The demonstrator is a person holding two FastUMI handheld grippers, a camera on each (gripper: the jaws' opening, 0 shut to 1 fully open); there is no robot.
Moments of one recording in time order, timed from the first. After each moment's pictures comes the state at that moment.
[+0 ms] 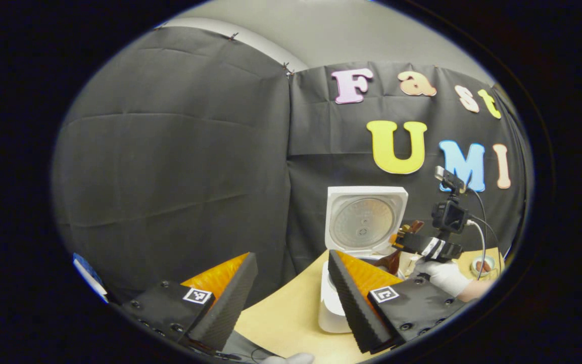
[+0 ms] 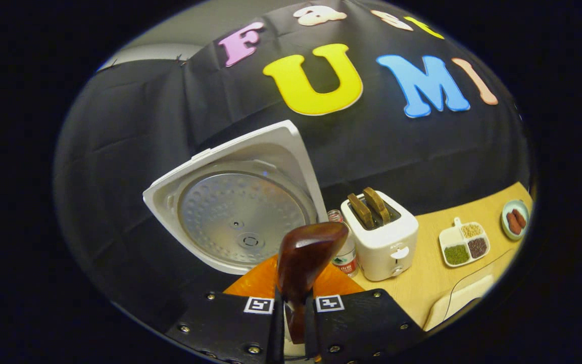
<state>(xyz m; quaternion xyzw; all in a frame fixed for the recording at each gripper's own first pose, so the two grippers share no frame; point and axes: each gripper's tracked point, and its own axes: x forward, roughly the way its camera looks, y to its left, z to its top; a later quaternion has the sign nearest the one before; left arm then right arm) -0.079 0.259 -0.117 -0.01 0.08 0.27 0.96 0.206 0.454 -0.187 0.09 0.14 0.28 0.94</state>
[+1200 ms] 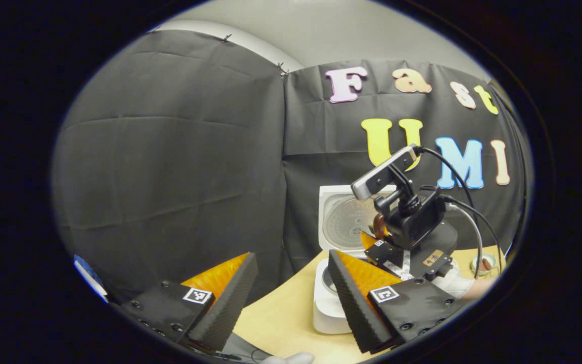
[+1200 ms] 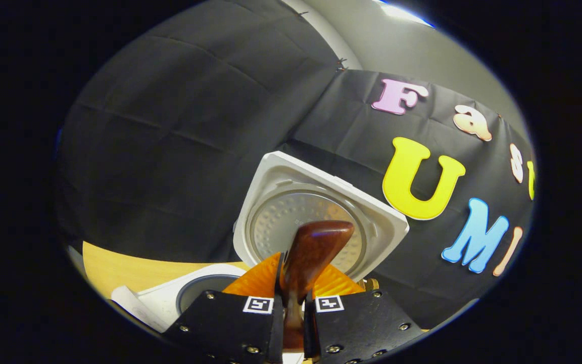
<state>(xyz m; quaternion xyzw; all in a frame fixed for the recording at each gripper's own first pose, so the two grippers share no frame) -0.067 0.240 -0.116 0.00 0.08 0.26 0.96 0.155 0.488 -0.151 -0.23 -0.07 0.37 0.90</state>
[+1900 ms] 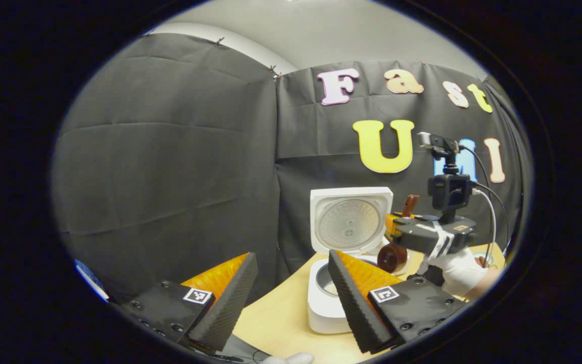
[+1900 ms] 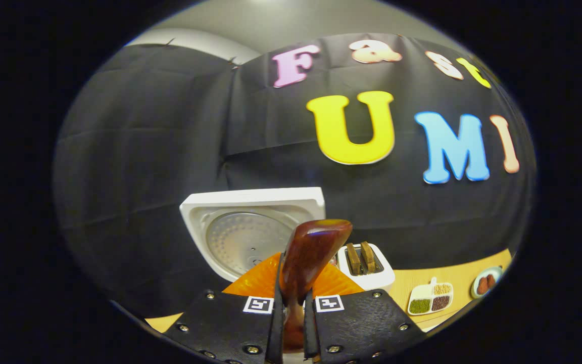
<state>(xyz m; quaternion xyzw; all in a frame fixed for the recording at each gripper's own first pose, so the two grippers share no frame) -0.067 0.222 -0.107 0.01 0.08 0.24 0.97 0.198 0.402 -0.109 0.06 0.05 0.30 0.95</state>
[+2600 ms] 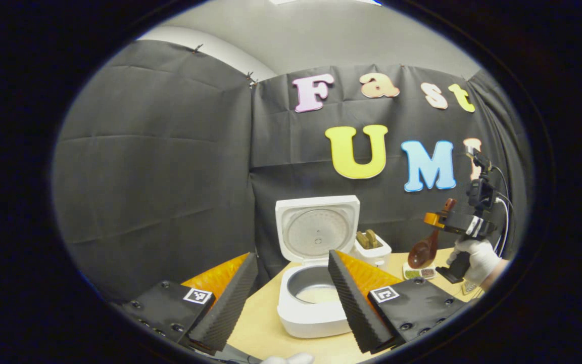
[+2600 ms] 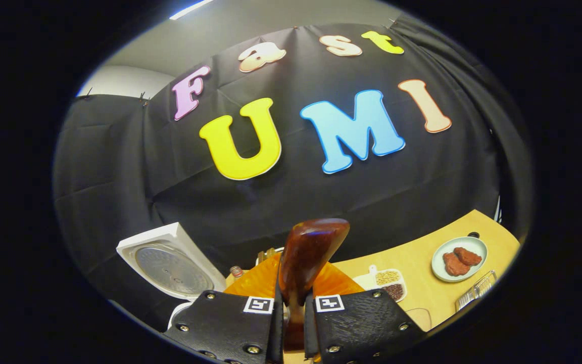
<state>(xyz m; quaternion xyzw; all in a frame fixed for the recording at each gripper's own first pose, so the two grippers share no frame) -0.037 0.156 -0.082 0.02 0.06 0.18 0.98 0.262 0.199 -0.115 0.16 0.07 0.14 0.97</state>
